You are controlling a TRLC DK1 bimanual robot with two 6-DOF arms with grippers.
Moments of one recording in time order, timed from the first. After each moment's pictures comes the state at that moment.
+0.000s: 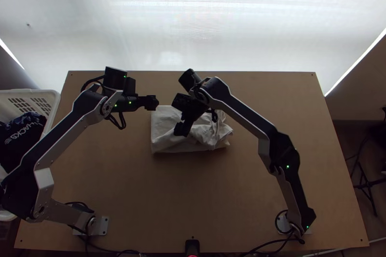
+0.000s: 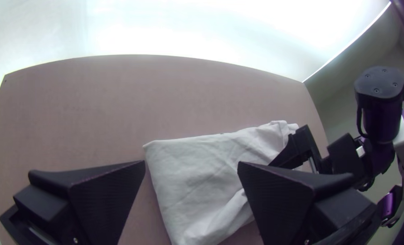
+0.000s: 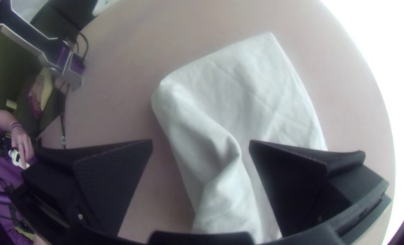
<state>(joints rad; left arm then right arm) -0.31 1.59 1.39 -0.62 0.20 -0.31 0.75 2.23 2.17 -1.13 -0.41 -0.39</state>
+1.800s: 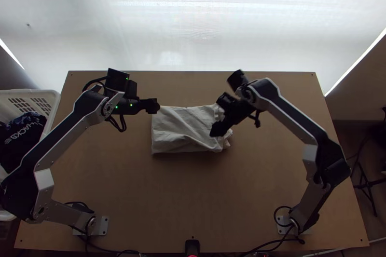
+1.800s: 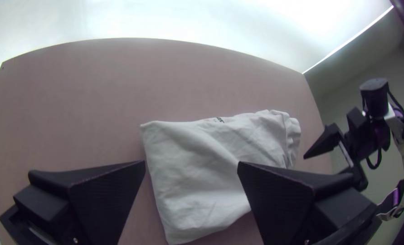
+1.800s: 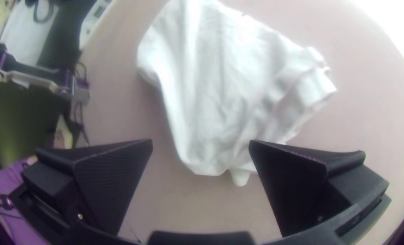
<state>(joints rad) -0.34 1.58 1.39 -0.69 0.22 -0.34 0.48 1.87 1.66 -1.13 -0.51 -0.26</state>
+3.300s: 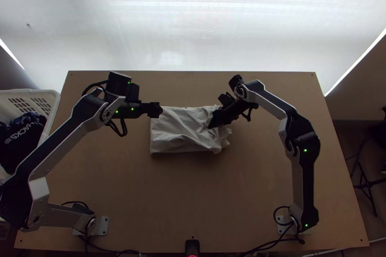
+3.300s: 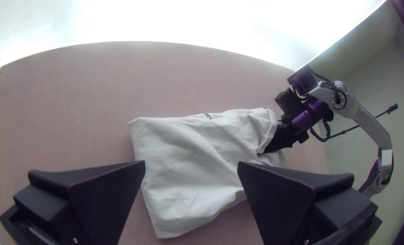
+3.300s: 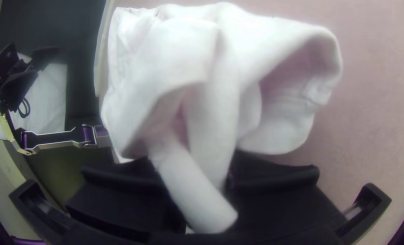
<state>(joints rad) -0.37 1.53 1.37 -0.69 0.22 -0.35 0.36 2.25 1.76 -1.01 -0.78 -0.06</state>
